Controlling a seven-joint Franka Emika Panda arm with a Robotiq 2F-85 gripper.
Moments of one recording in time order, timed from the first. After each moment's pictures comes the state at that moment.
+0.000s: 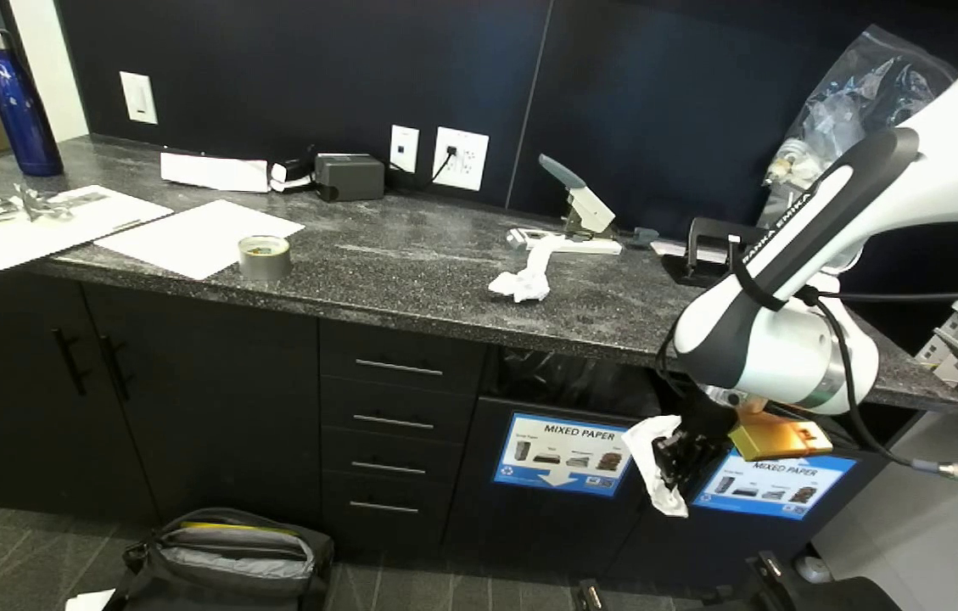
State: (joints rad) arm -0.36 0.37 0.13 -2.65 0.09 2.91 -0.46
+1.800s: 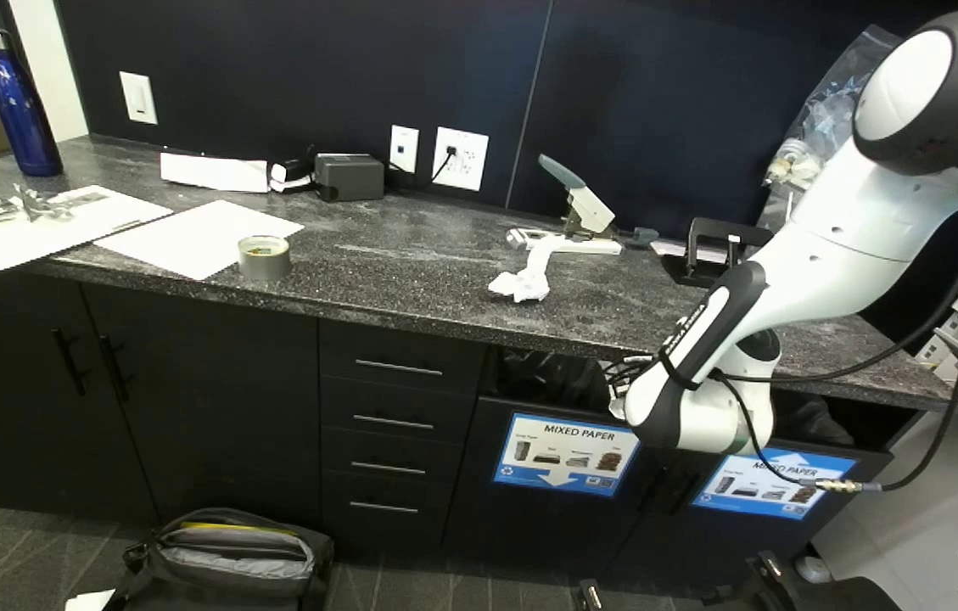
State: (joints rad) arm -0.26 0.90 0.00 -2.22 -0.10 3.76 -0.32
